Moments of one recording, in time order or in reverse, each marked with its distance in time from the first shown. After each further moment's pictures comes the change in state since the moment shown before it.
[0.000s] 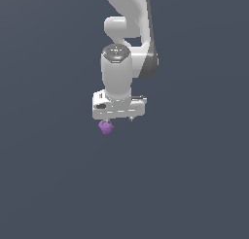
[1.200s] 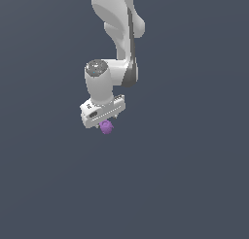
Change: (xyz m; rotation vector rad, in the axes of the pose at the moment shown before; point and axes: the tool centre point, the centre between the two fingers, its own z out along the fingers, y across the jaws) arm -0.047 0.060 0.061 0.005 -0.012 -0.483
